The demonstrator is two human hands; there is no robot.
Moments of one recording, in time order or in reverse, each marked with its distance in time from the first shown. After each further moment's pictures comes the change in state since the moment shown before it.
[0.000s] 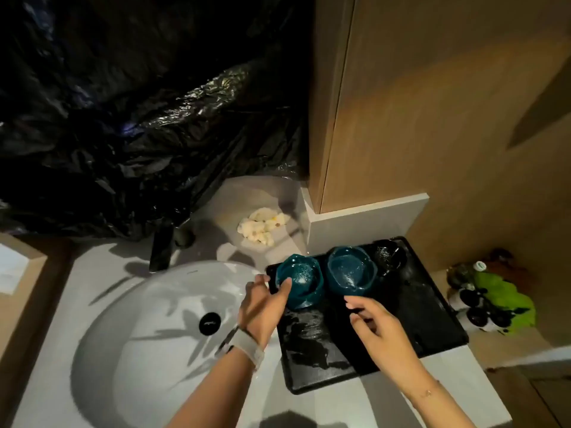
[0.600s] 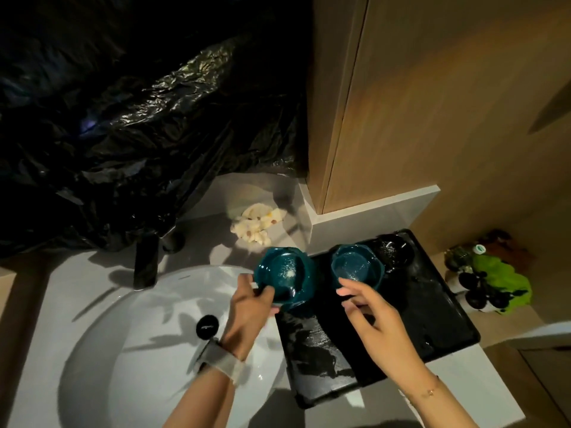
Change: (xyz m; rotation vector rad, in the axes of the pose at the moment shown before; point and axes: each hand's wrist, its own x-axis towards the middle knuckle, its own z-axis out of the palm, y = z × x) left_hand 0.018 0.006 -0.026 -0.368 -0.106 -0.032; right_hand 0.022 -0.023 0.013 0.141 0.010 -0.010
